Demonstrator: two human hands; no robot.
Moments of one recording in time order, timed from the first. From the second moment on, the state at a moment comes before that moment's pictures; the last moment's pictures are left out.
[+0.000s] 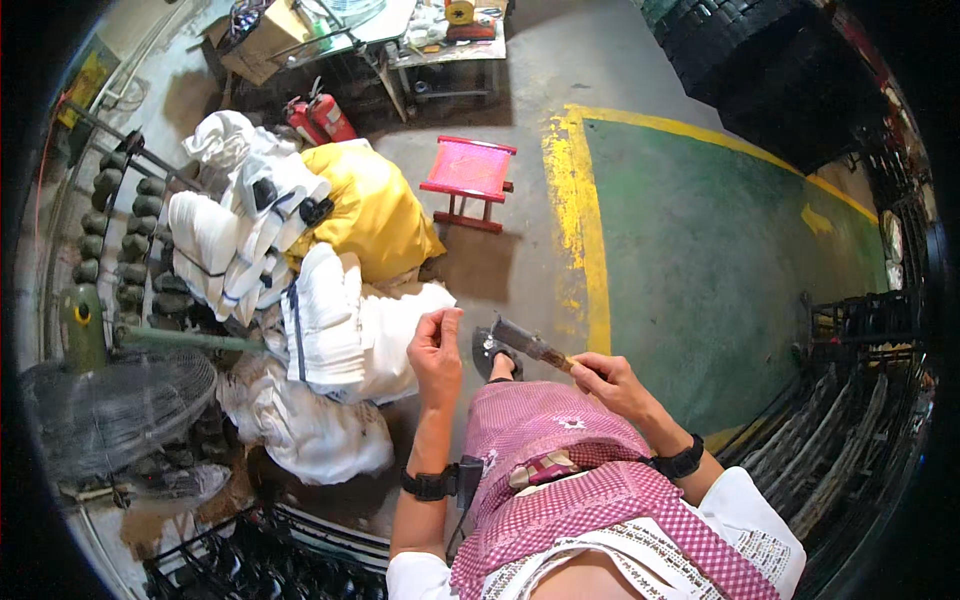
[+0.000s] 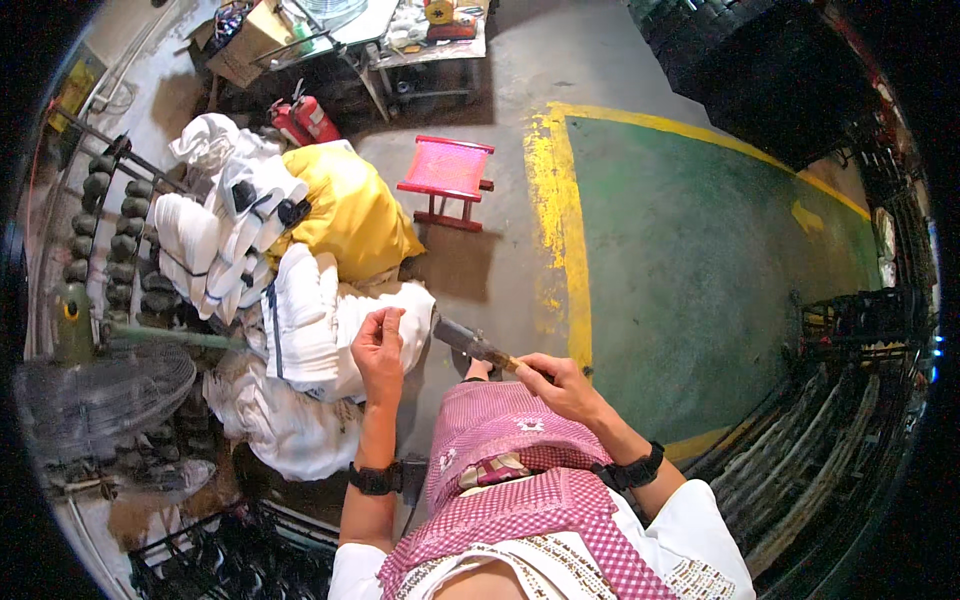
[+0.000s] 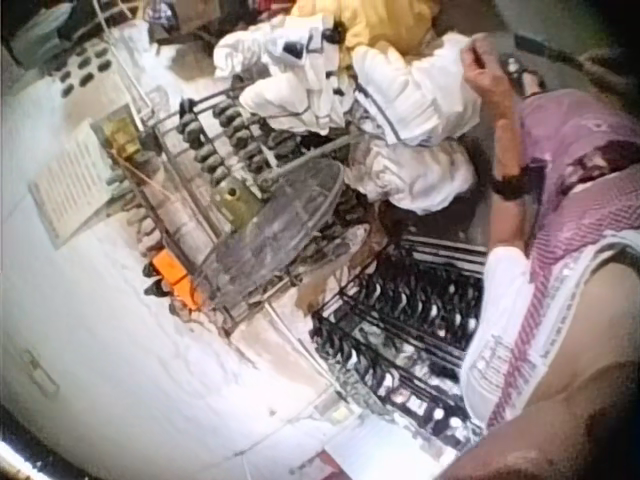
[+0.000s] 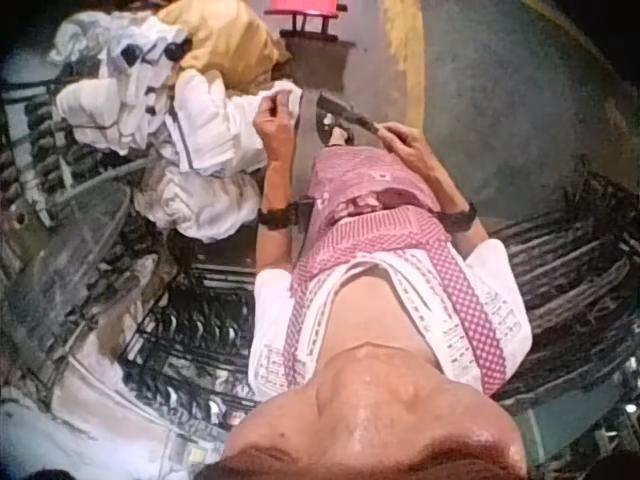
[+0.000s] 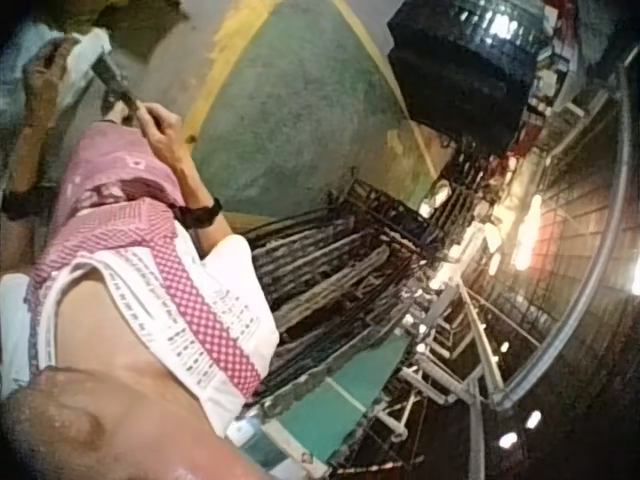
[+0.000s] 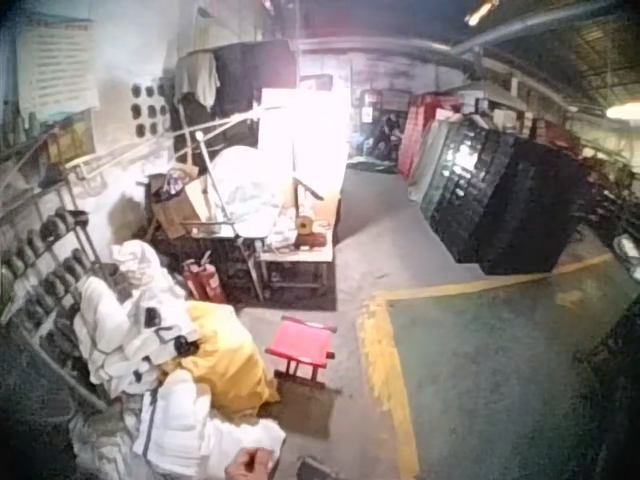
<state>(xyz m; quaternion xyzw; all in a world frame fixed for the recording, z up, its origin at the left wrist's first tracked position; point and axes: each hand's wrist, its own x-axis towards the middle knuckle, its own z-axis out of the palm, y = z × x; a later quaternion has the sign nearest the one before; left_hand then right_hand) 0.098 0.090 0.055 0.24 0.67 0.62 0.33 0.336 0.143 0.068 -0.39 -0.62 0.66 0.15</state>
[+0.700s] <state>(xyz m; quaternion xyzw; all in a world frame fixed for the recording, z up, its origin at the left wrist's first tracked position) -0.006 0.323 -0.005 0.24 0.68 0.63 0.31 0.268 0.356 0.058 -0.50 -0.58 0.62 0.17</state>
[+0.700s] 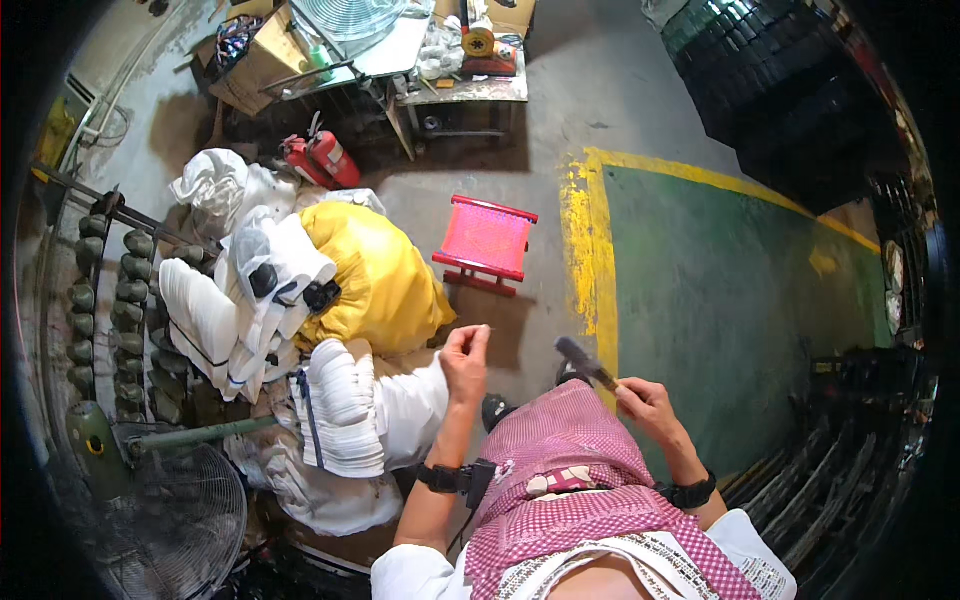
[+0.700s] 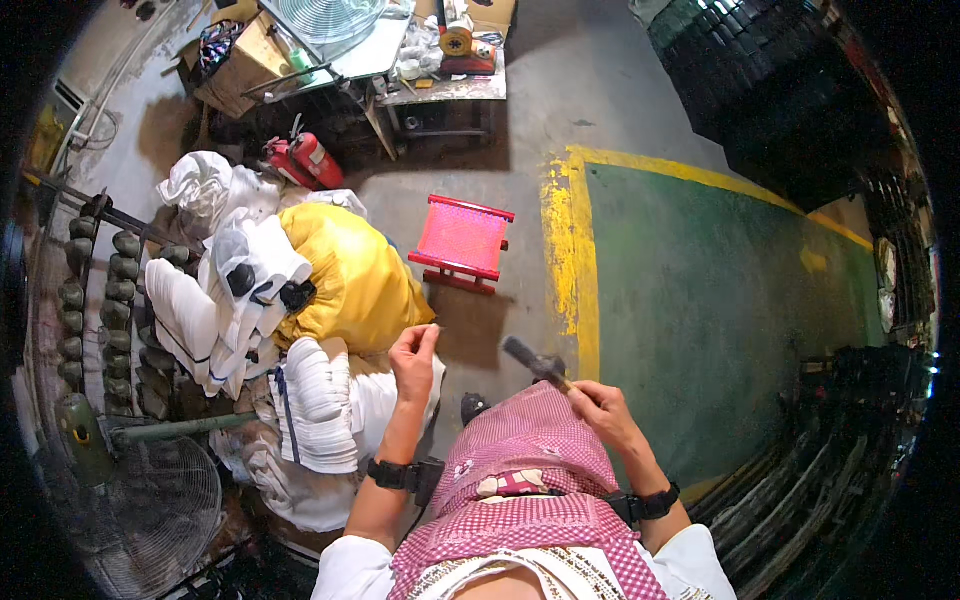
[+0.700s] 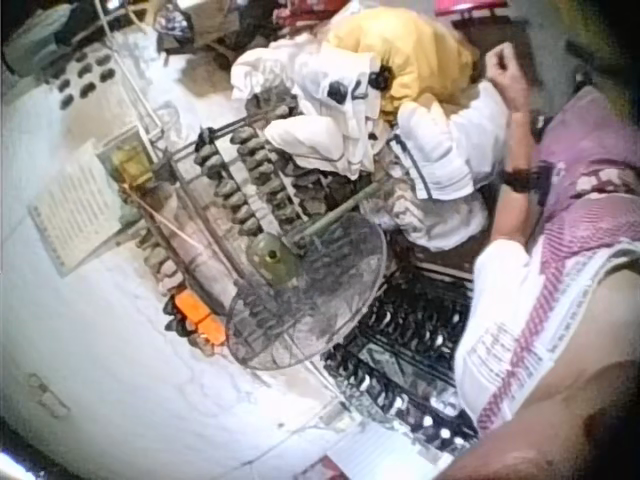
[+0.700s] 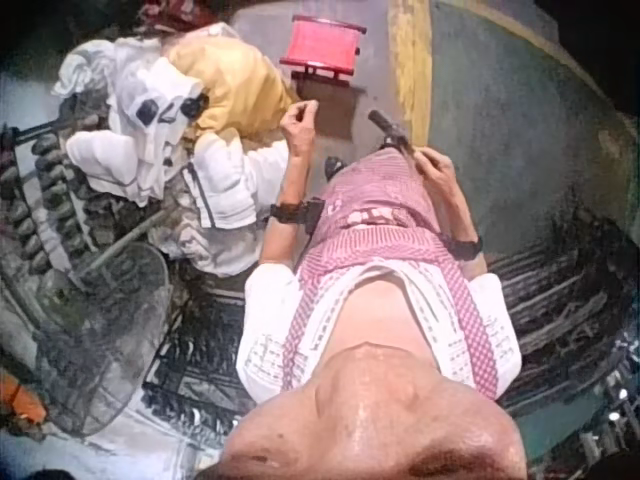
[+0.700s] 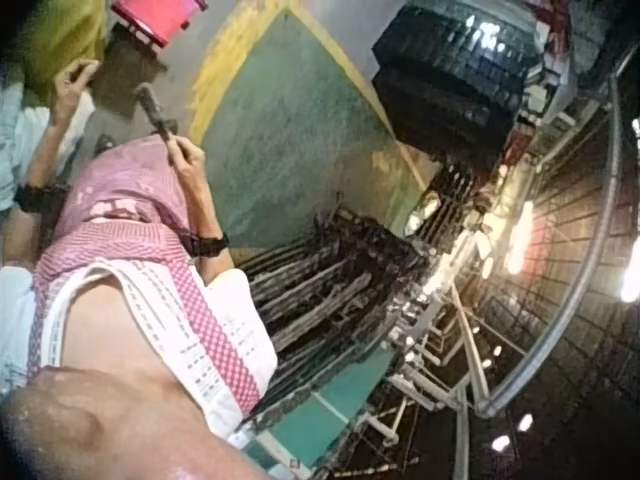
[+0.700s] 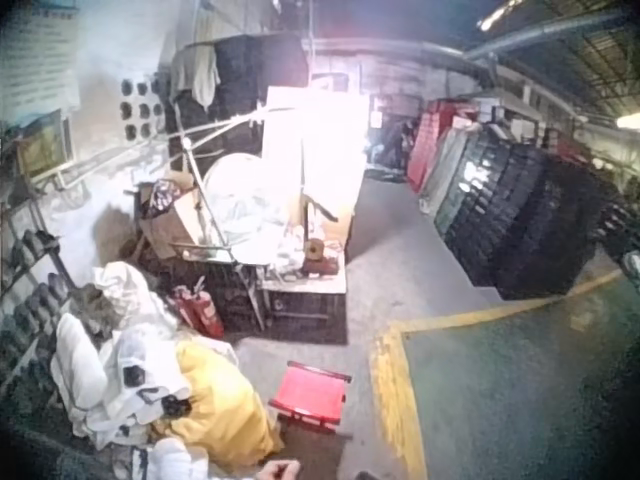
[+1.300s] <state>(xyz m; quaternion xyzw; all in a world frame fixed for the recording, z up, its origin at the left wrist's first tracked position) 0.016 0.284 -0.192 -0.08 0.91 0.19 0.36 0.441 0.638 -0.075 -0.71 -0.32 0.60 0.18</state>
